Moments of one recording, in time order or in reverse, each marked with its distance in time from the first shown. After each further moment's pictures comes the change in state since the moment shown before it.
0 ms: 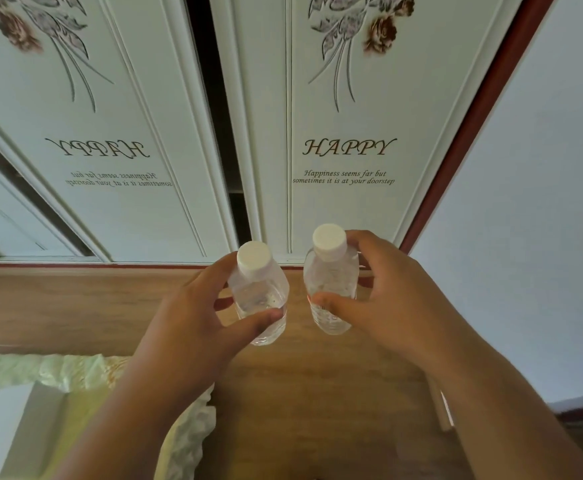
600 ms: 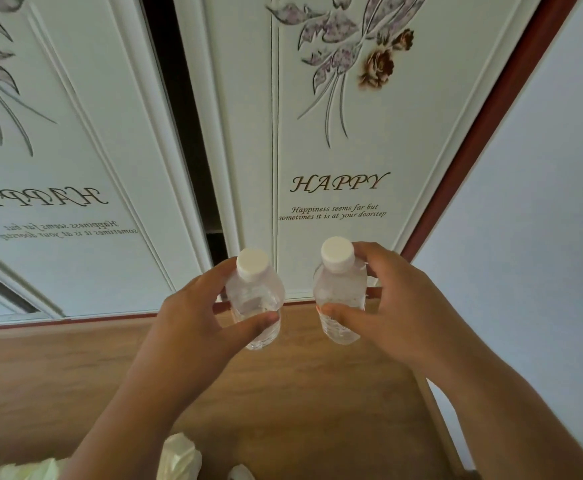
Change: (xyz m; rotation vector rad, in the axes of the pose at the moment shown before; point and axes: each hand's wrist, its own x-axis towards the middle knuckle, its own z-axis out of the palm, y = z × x) left_hand 0.210 -0.045 -0.035 -0.025 -0.057 0.049; right_hand 0.178 0.001 0.015 -0.041 0.099 0.096
